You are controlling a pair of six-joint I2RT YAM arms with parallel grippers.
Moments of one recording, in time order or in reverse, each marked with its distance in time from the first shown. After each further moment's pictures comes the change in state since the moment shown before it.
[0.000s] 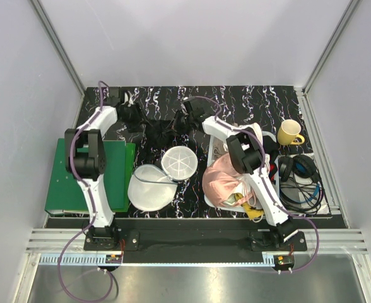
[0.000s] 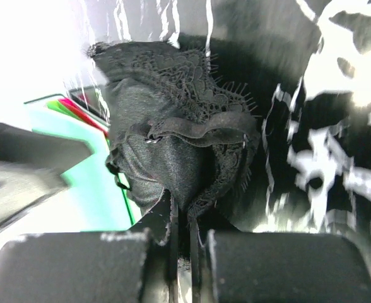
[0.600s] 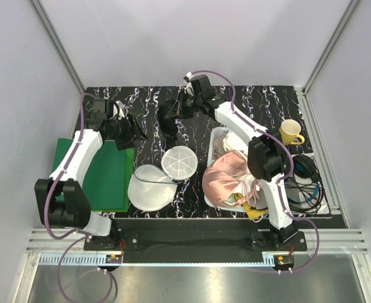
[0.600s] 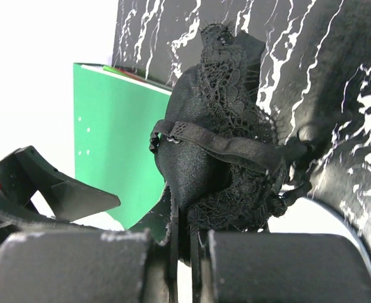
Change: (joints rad) left arm -0.026 -0.606 -0.377 -0.187 -0.015 0.002; right arm -0.005 -0.371 -0.091 -0.197 0.048 -0.239
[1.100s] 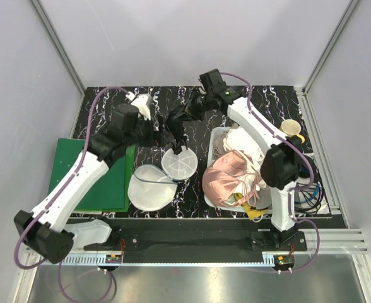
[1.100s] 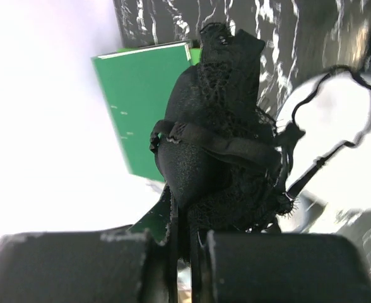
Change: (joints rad) left arm -0.413 -0.268 0.015 0.093 -0.249 0.087; right arm -0.012 -0.195 -0.023 -0.322 0.023 0.229
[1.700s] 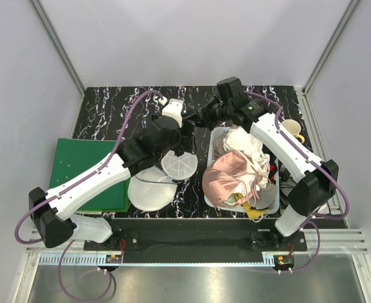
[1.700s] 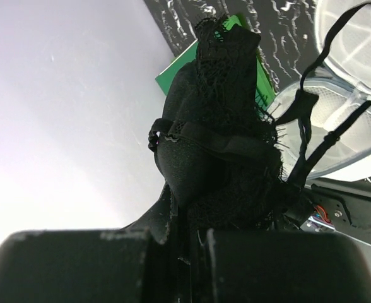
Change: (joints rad) left arm -0.402 0.101 0.028 0.162 -0.539 0.058; right arm 0.014 -0.402 -0.351 0.039 0.113 0.531
